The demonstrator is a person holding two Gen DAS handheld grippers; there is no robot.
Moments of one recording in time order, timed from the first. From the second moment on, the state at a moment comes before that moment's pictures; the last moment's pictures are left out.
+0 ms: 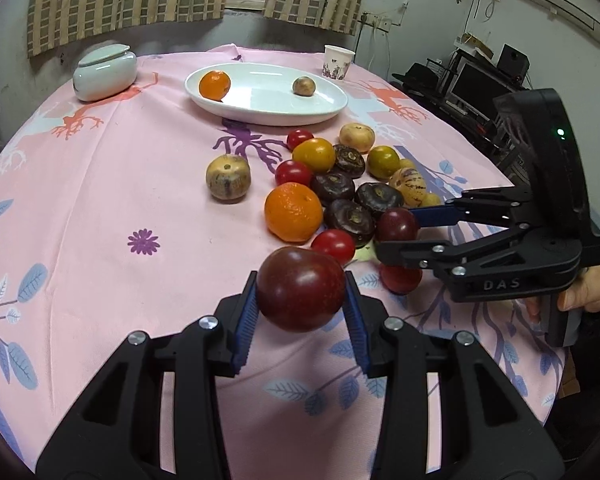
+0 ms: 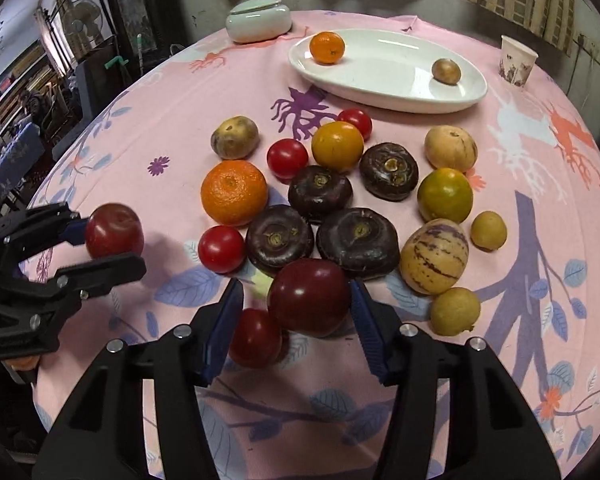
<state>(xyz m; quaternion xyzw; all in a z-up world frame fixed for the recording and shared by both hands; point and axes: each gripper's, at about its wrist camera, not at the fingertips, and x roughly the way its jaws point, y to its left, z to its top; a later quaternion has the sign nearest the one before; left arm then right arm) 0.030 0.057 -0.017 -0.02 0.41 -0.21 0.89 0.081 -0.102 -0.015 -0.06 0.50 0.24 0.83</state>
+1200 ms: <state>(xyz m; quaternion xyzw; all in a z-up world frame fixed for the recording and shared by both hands) 0.207 0.013 0.048 0.03 0.41 -0.12 0.90 0.213 -0.162 0.081 -0.06 0.37 0.22 0.90</state>
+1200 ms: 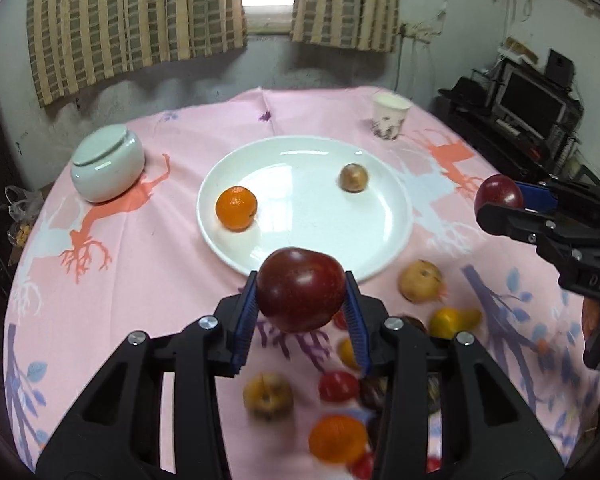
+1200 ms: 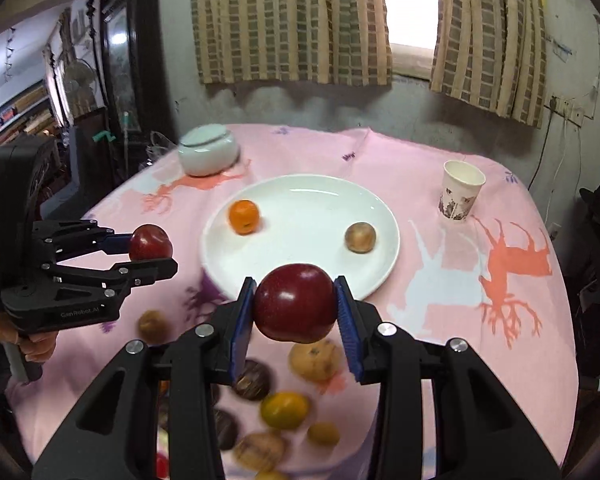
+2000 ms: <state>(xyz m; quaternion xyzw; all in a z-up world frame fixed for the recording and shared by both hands) 0.279 0.022 0.020 0.01 0.41 -0.05 0.91 0.283 -0.160 0.032 -0.07 0.39 0.16 0.90</state>
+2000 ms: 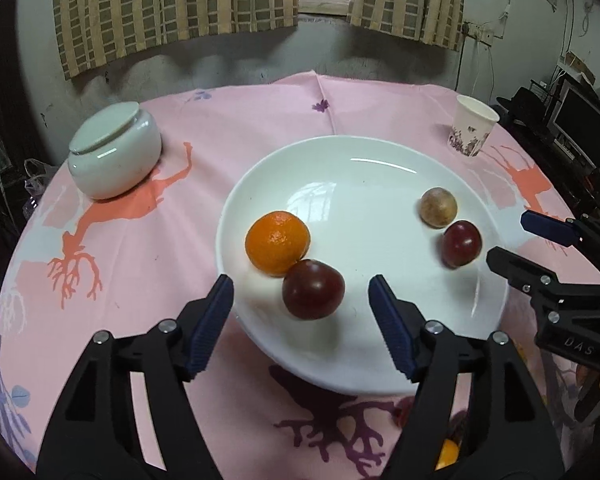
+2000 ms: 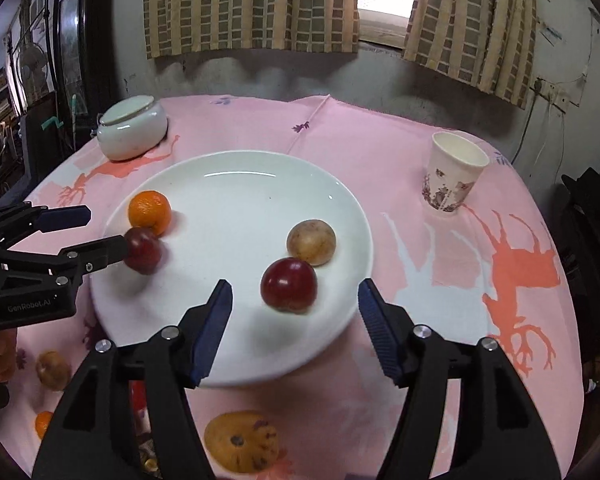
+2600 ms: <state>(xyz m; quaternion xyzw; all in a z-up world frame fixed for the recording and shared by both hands) 0.087 0.000 0.010 0.06 0.37 -0.20 0.90 0.098 -0.183 0.059 -0.04 0.27 0.22 0.94</state>
